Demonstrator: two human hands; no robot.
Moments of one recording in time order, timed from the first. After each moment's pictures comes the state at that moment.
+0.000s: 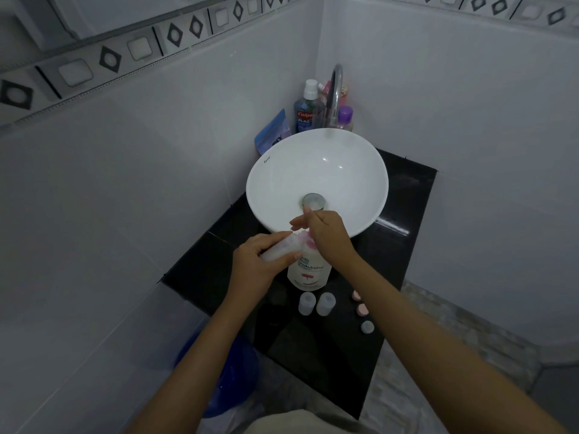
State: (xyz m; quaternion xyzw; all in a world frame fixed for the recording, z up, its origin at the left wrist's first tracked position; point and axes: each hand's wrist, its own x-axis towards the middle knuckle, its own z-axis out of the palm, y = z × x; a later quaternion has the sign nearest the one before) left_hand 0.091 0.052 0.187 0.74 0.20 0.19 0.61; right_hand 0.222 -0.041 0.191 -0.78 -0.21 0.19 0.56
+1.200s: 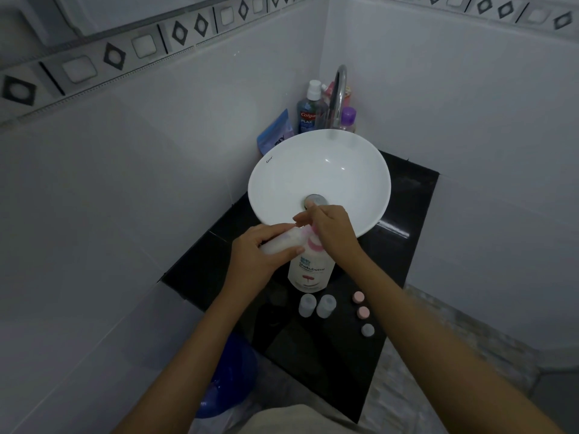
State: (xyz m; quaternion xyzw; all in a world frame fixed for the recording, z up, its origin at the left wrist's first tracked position) left_hand 0.097 0.061 0.199 0.75 0.19 0.20 0.61; right_hand 0.224 -0.039 0.206 -0.78 -0.20 0.18 0.57
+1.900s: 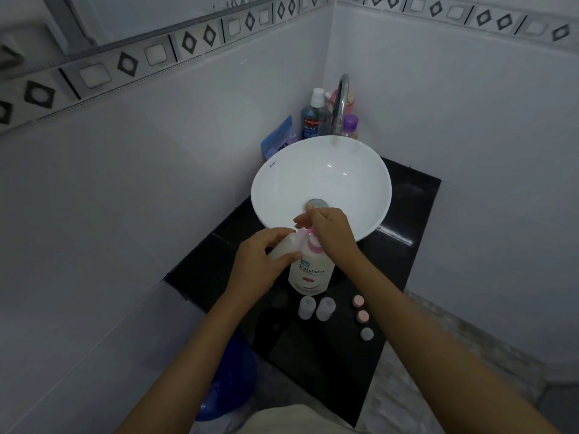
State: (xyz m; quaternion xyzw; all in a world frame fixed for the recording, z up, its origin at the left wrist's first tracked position) left_hand 0.091 0.056 0.202 0.82 0.16 0.18 0.52; right_hand 0.222 -0.039 0.209 -0.79 -0.20 0.18 0.54
